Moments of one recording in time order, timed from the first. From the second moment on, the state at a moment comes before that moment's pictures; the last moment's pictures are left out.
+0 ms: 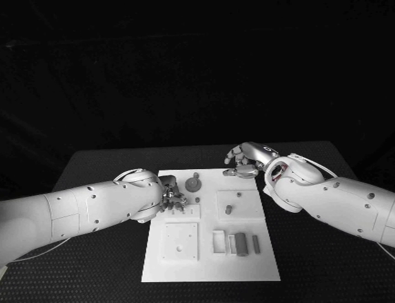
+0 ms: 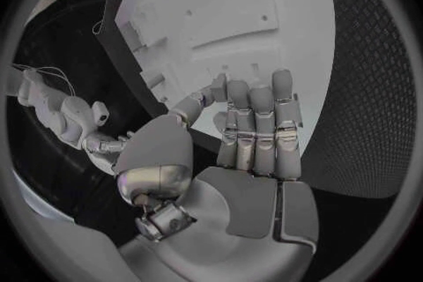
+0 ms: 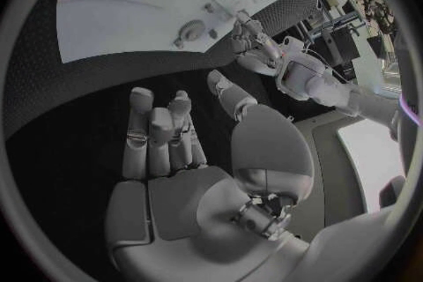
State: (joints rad) left arm 1.20 -0.55 -0.24 1.23 -1.10 -0.07 -0.47; left_hand 0.83 0.00 0.59 -0.23 0.44 1.13 0.06 0.46 0.57 1.28 -0.04 0.75 0.73 1.15 -0.08 1.02 0.81 0.01 1.17 -0.18 0.38 1.20; right arm 1.10 -0.66 0.01 1.32 -1.45 -0.38 -0.14; right_hand 0.96 -0.17 0.57 -0.23 0.09 0.92 0.12 0.24 0.57 1.00 0.02 1.12 0.86 1.14 -0.08 1.44 0.85 0.25 1.10 0.00 0.86 1.31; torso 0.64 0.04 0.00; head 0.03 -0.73
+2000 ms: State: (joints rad) left arm 1.18 -0.53 -0.24 1.20 -1.12 -0.08 -0.48; left_hand 0.81 -0.05 0.64 -0.20 0.26 1.15 0.03 0.47 0.60 1.31 -0.08 0.77 0.68 1.14 -0.09 1.06 0.74 0.01 1.18 -0.19 0.36 1.22; right arm 1.10 -0.66 0.01 1.32 -1.45 -0.36 -0.14; right_hand 0.96 -0.17 0.57 -0.23 0.09 0.92 0.13 0.24 0.57 1.00 0.02 1.12 0.86 1.14 -0.08 1.44 0.85 0.25 1.10 0.01 0.85 1.31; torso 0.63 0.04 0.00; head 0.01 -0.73
